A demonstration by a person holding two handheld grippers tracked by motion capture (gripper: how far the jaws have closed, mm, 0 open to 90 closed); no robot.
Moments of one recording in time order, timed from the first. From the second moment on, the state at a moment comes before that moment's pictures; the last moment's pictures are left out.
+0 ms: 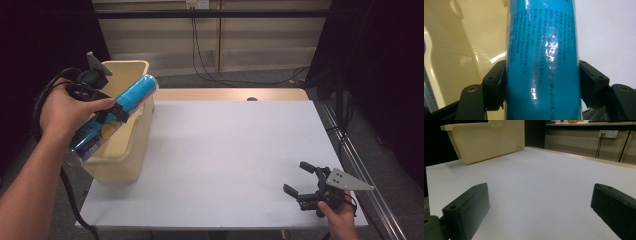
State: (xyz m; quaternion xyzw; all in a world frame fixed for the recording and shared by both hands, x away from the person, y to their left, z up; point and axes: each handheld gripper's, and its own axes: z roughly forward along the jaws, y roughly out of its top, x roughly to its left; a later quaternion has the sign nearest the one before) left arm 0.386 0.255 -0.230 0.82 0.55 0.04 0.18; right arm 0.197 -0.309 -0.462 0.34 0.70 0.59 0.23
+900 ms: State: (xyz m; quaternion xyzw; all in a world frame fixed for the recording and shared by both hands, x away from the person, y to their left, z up) left arm 0.391 0.291 -0.255 0.77 0.61 0.04 0.16; right arm 0.197 -0.307 -0.462 0.34 0.70 0.59 0.22
